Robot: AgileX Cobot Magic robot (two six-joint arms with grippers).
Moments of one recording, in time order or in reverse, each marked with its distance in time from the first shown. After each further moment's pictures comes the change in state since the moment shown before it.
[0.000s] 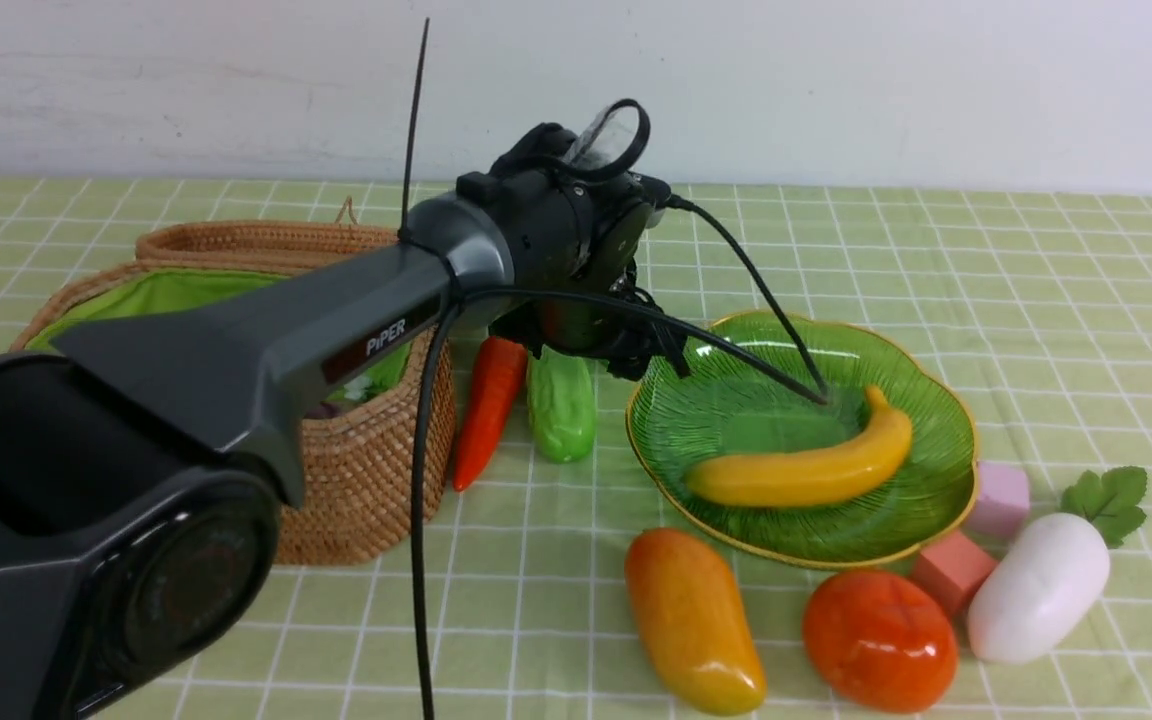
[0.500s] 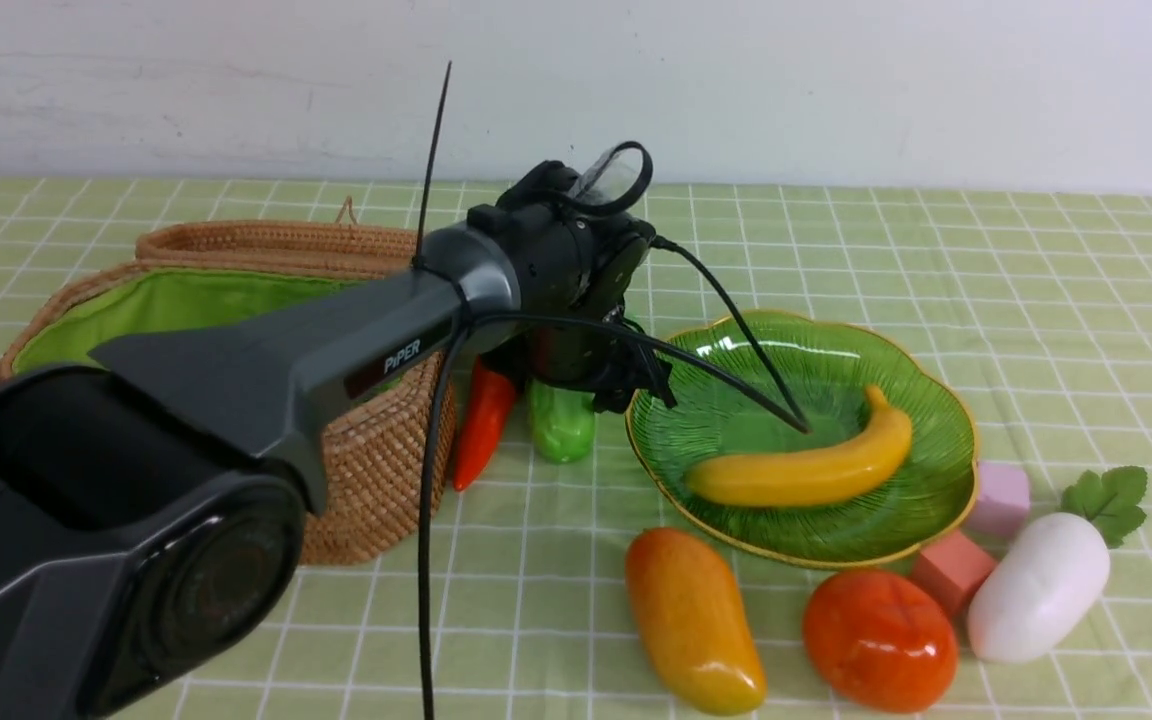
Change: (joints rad) right arm 0.000 0.000 0.000 0.000 0.005 0.000; left arm 0.006 0.050 0.000 -0.002 0.033 -0.009
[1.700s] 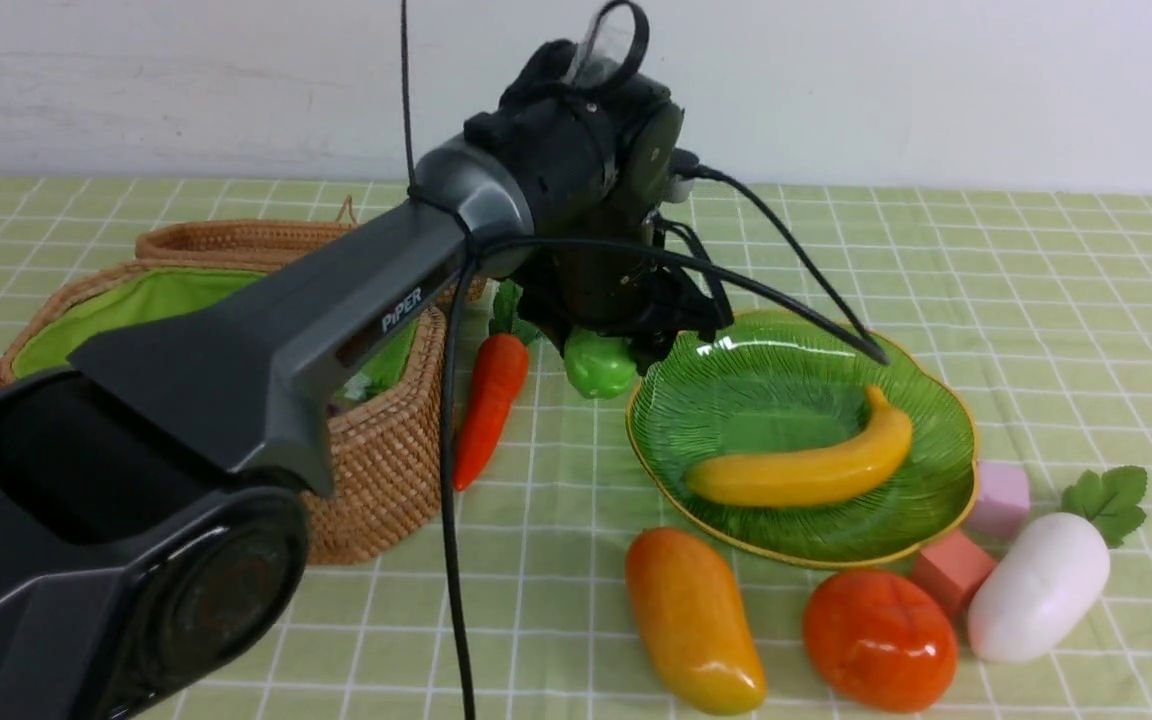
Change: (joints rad) right arm 0.000 0.000 0.000 0.000 -0.009 0.000; left arm -0.033 -0.049 -0.263 -0.178 0.326 0.152
